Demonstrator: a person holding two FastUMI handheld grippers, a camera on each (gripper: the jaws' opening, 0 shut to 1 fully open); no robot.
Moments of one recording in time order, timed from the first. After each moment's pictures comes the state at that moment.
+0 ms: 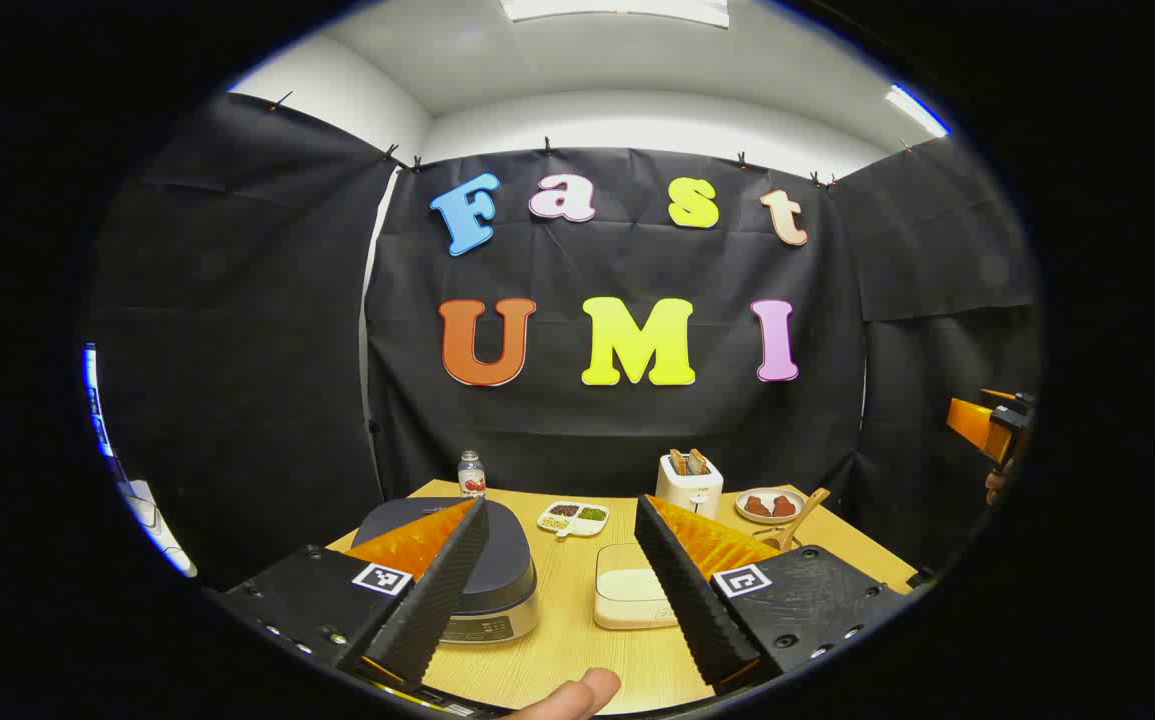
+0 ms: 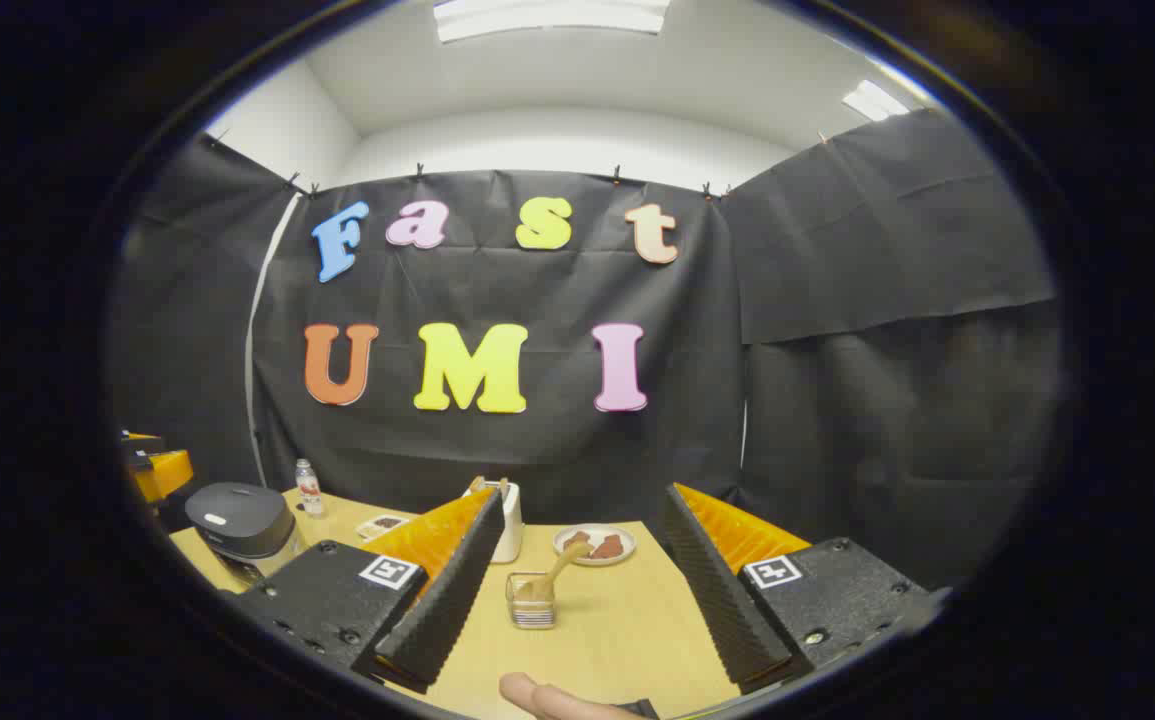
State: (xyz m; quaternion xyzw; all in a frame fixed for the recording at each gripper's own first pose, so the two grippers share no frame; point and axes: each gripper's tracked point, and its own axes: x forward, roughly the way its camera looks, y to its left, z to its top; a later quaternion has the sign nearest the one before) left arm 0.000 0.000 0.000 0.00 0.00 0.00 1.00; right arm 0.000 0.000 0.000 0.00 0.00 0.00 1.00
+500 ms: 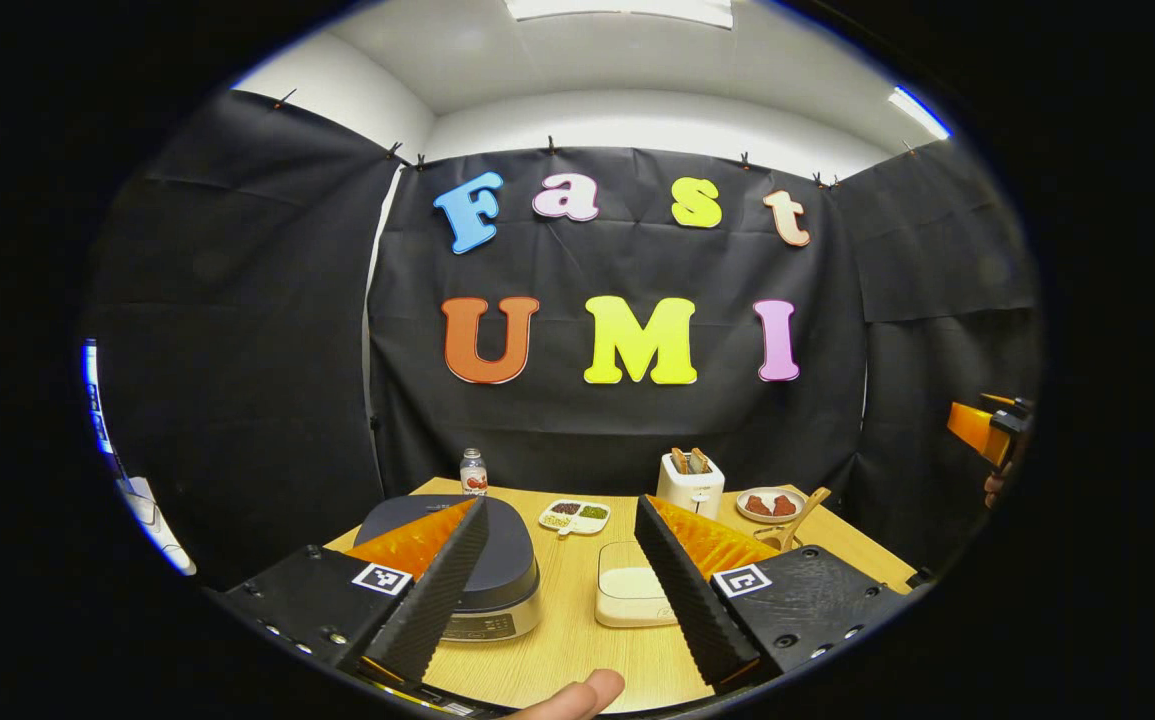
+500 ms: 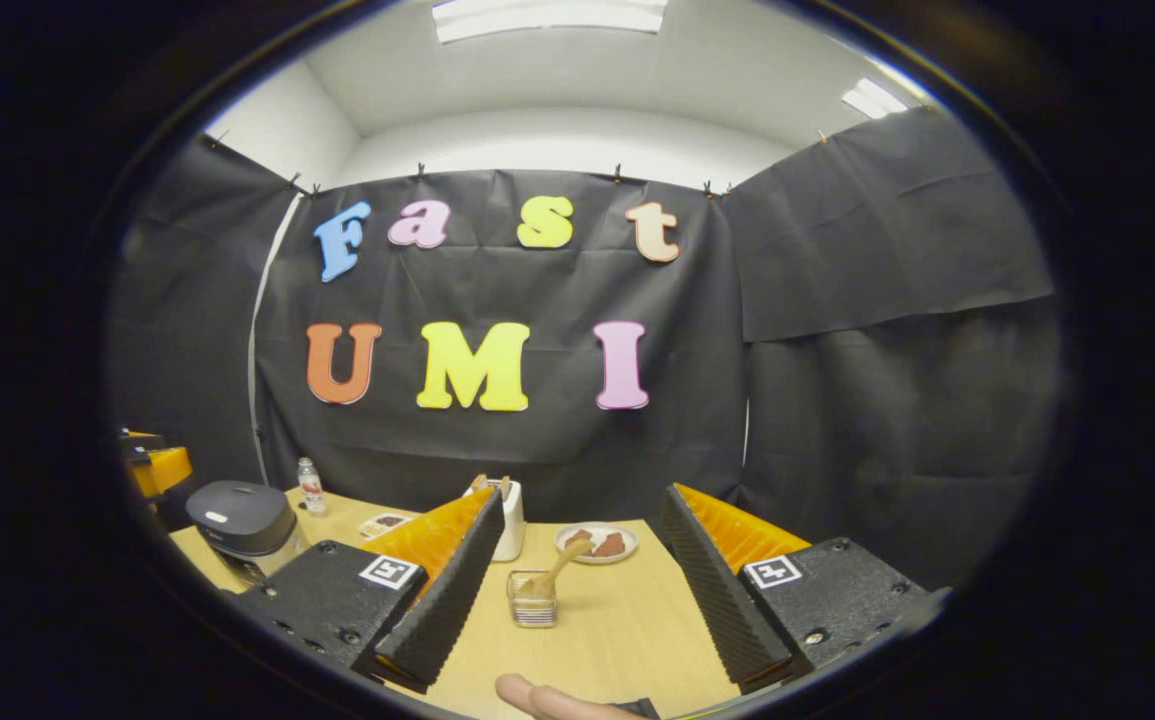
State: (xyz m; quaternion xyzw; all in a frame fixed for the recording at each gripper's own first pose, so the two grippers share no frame) left arm -0.003 0.003 -0.002 -0.01 0.00 0.00 1.00; right arm 0.000 -0.001 -0.008 0.00 0.00 0.00 1.00
